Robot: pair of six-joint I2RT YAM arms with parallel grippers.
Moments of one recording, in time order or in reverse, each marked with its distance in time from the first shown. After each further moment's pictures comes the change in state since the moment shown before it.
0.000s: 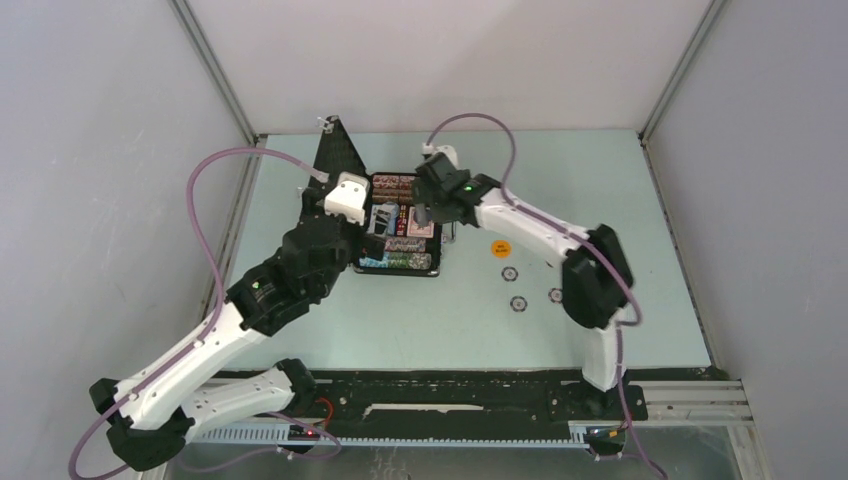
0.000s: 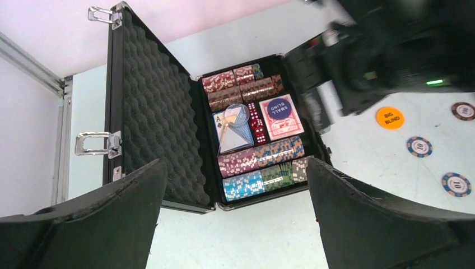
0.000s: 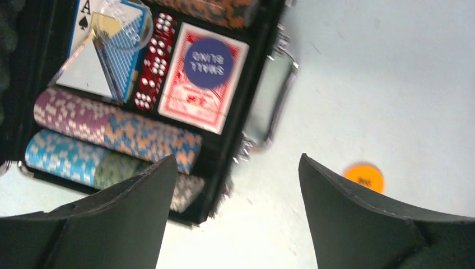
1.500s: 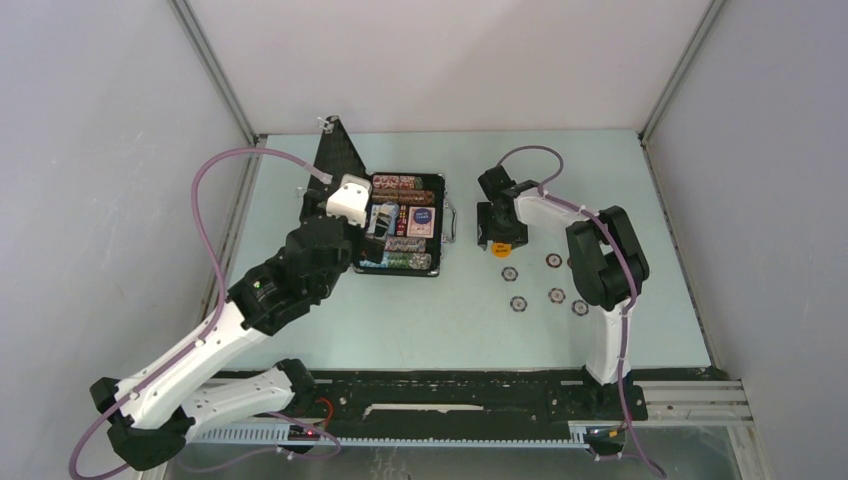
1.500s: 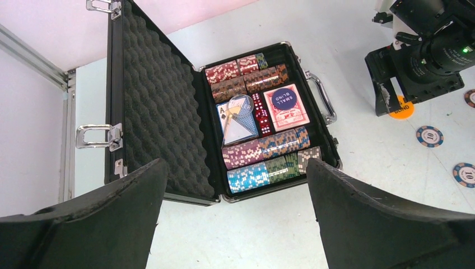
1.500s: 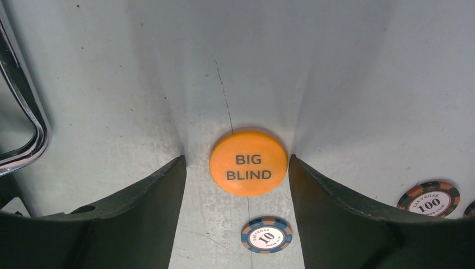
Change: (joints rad) left arm 0.000 0.011 -0.007 -0.041 -0.012 0.004; right arm -0.297 -0.044 -0.369 -0.011 -0.169 0.042
